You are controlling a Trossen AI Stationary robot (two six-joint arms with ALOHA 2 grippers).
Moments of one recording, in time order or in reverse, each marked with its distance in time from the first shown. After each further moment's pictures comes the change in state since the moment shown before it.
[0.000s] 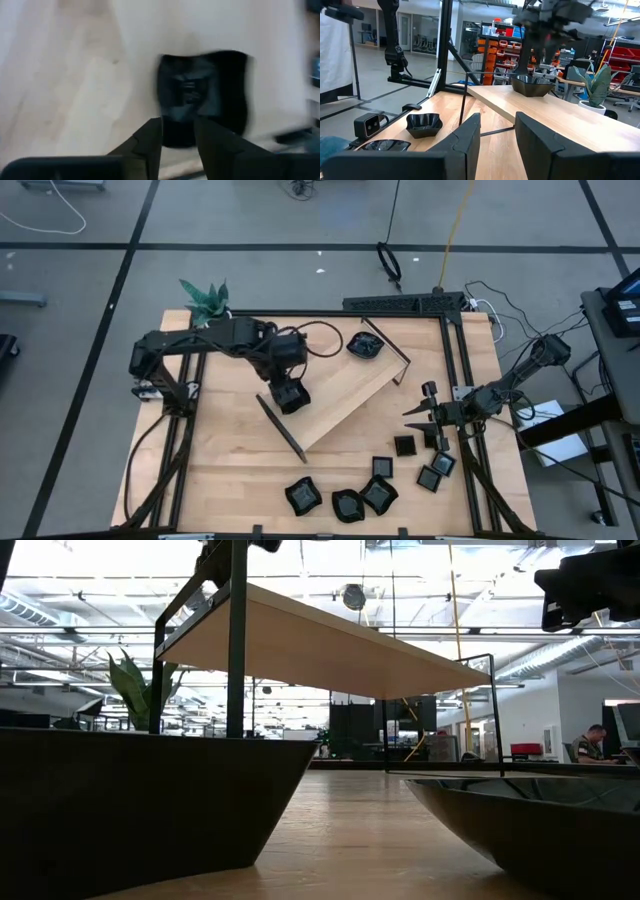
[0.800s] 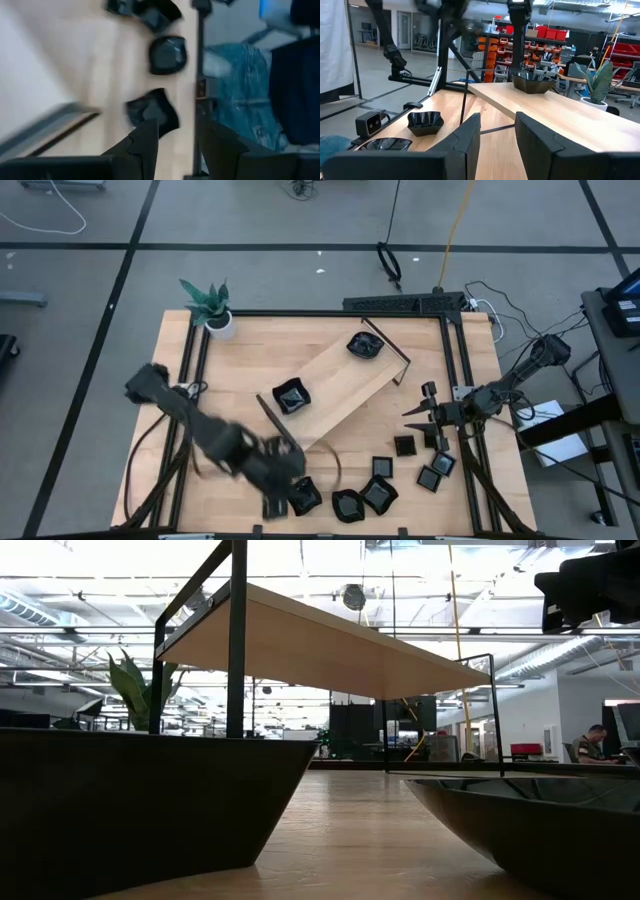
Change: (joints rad) left arm -0.639 0.107 0.001 0.477 -0.129 -0.279; right arm 0.000 0.000 0.000 -0.014 0.000 0.018
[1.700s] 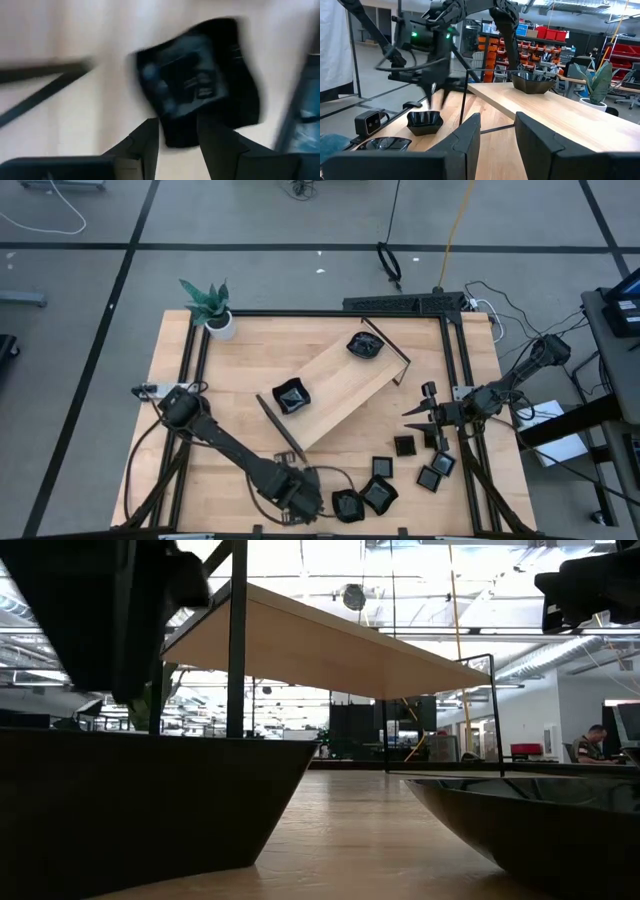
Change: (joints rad) left arm -0.012 0.366 -0.001 -0.102 0.028 -0.090; right arm 0.000 0.000 0.000 -0.002 0.000 -0.008
